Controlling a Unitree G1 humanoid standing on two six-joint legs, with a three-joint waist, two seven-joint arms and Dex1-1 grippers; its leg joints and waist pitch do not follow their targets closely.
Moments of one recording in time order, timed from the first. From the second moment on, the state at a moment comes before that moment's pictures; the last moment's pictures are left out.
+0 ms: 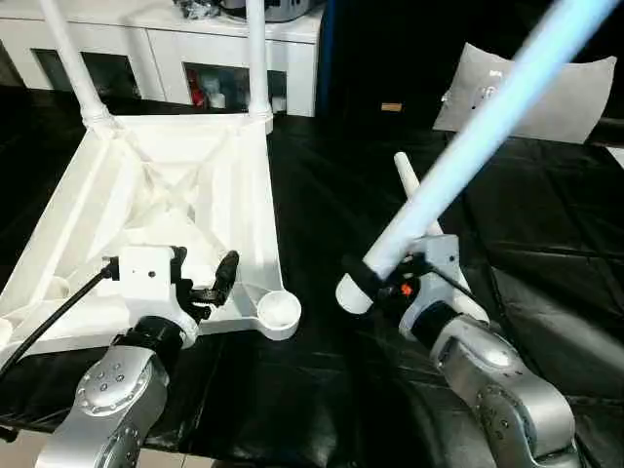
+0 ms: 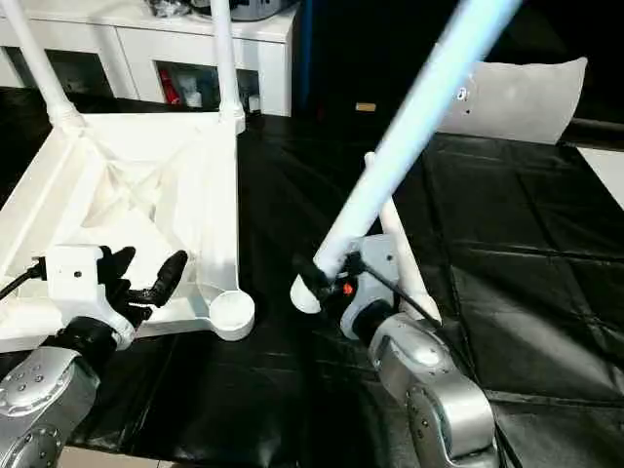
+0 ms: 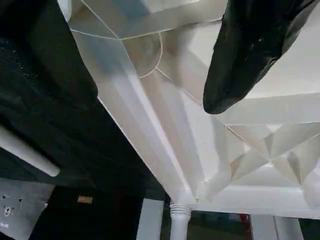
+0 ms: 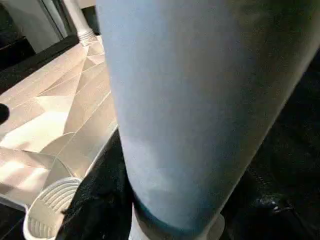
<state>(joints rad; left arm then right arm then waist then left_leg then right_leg) 0.13 0.22 0.04 -0.55 -0.32 0.55 -0.05 -0.05 -0.12 0.10 -0.34 0.40 0.62 0.25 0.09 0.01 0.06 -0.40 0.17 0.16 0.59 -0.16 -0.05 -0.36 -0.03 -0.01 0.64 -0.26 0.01</state>
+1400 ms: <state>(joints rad) 0.14 0.13 -0.02 -0.52 -0.16 0.51 0.05 -0.07 -0.13 0.14 -0.34 0.33 0.56 0.27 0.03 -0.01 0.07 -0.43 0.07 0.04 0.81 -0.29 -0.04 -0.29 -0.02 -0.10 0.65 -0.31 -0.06</state>
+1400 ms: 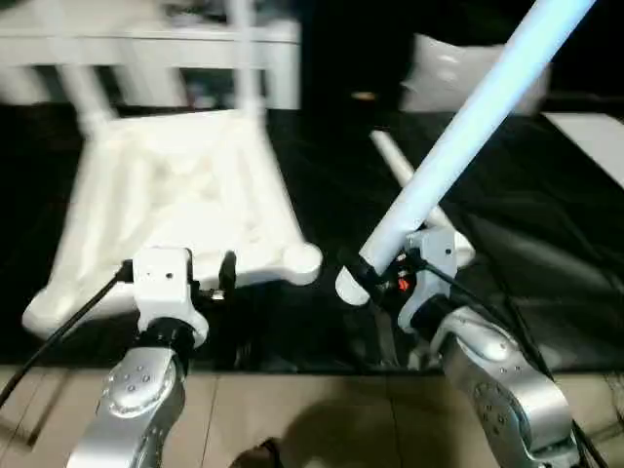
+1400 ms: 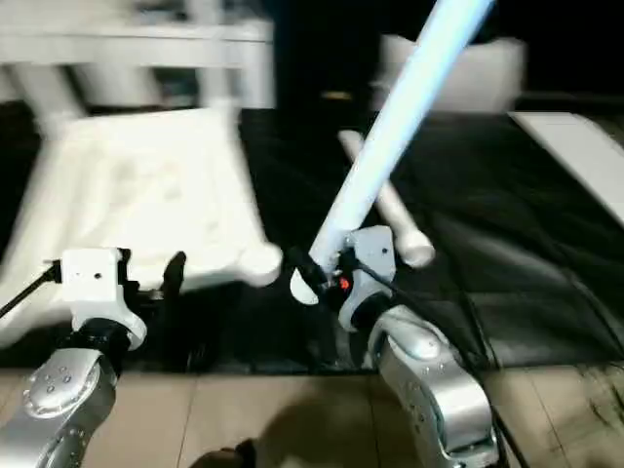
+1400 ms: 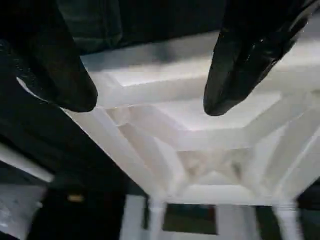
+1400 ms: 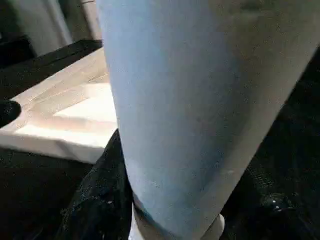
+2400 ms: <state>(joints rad) 0.09 0.25 -0.07 -0.50 -0.23 0.43 -0.24 -0.01 -0.14 0.07 -0.35 0.30 0.51 0.22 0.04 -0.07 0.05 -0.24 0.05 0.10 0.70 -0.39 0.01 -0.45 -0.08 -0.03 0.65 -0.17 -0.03</state>
